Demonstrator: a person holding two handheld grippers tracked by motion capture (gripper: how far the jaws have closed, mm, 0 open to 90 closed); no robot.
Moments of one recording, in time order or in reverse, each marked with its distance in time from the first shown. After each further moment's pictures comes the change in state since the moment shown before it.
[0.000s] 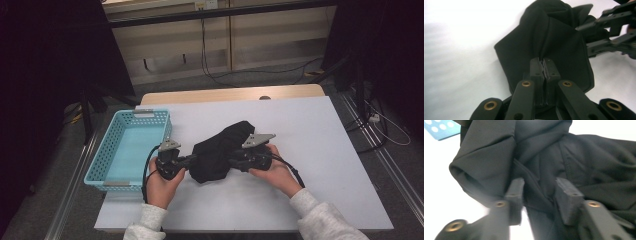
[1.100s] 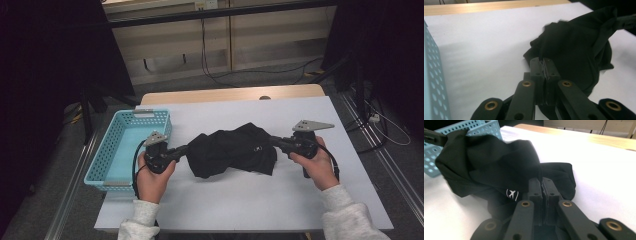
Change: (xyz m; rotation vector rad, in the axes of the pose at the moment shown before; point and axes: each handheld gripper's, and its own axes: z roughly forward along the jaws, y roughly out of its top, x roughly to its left) left arm 0.018 0.013 -0.027 -0.120 0.014 -0.031; right arm -0.062 -0.021 -0.101 -0.207 -0.105 0.180
